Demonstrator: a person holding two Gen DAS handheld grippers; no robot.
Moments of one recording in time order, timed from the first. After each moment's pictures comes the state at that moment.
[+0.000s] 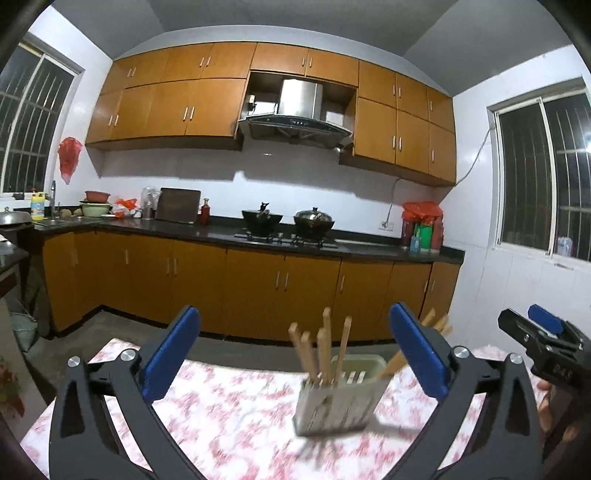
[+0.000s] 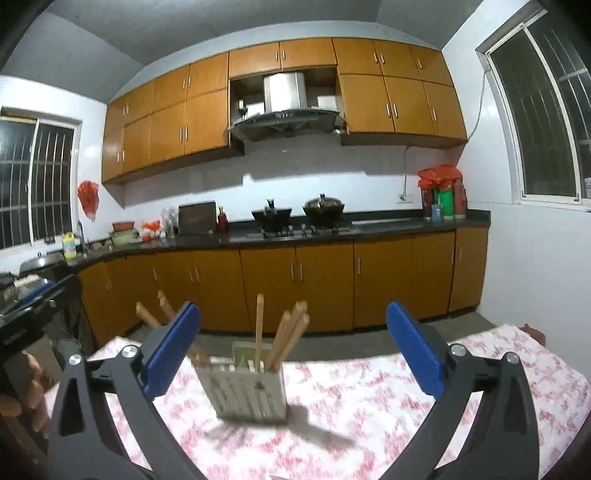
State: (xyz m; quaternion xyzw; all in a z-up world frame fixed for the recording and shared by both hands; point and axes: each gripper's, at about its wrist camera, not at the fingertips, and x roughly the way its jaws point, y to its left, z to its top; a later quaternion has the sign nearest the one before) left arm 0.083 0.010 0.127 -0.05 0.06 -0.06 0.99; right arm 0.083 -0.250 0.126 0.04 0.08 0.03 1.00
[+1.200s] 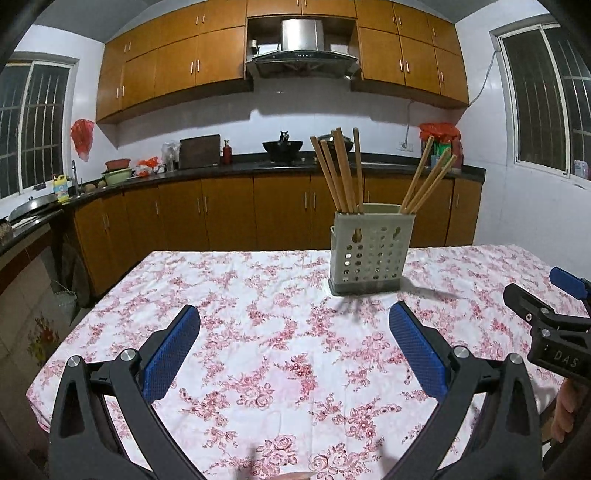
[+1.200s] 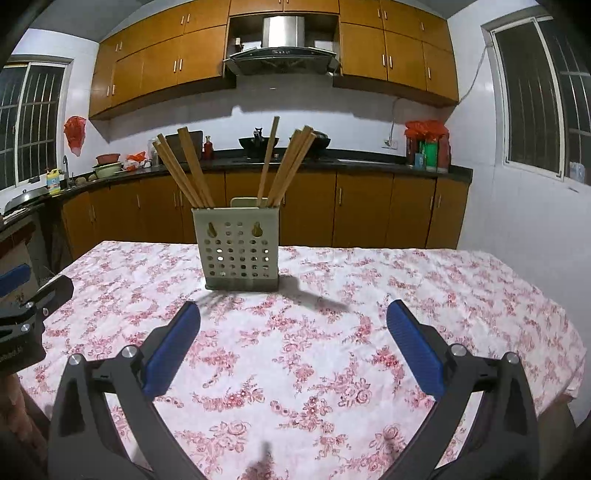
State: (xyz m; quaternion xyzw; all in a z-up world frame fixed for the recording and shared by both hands) left arm 0.005 0.000 0.007 0.02 0.18 -0.02 0.98; right arm 0.007 -0.221 -0.001 0.00 0.19 -0.01 0.98
